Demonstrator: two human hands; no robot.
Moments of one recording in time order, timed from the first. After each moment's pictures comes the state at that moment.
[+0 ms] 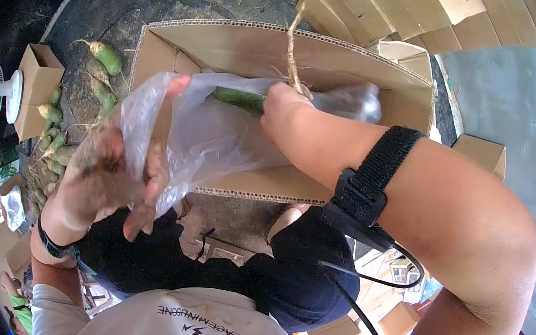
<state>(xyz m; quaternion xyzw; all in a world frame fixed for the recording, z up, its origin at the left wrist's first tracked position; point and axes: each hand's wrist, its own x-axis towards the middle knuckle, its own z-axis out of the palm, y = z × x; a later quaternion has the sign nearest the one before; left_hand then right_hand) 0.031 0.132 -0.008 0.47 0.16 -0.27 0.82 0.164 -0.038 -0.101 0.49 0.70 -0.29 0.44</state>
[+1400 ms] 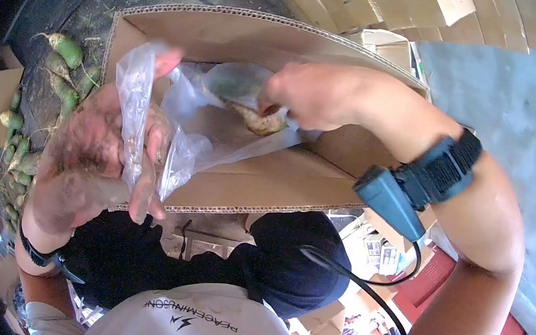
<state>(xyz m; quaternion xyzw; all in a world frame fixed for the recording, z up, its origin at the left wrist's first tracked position) 0.045 0.147 -0.055 0.41 0.14 -0.21 0.88 0.215 -0.061 -0.083 0.71 0.50 -0.50 0.06</state>
